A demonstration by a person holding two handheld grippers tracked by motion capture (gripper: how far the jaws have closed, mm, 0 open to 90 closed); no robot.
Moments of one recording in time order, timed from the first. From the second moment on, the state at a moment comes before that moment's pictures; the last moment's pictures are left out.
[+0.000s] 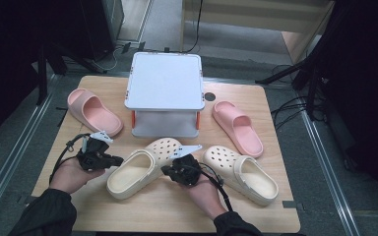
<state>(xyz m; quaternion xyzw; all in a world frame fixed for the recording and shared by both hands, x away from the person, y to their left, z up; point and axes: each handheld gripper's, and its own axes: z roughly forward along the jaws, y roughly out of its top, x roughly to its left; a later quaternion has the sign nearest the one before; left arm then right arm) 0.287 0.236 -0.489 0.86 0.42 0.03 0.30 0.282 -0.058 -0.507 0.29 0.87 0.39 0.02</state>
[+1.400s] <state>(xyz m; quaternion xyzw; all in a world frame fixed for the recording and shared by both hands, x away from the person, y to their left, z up) 0.255 0.200 -0.493 0.86 0.38 -0.06 0.32 0.310 -0.067 -0.503 0.33 0.86 0.38 0.04</state>
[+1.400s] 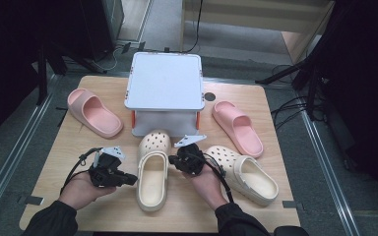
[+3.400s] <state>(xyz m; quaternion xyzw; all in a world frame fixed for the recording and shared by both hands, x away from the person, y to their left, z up) 0.300 0.202 -0.464 0.85 0.37 -0.05 0.37 0.249 -0.237 -0.447 0.35 0.85 0.40 0.04</state>
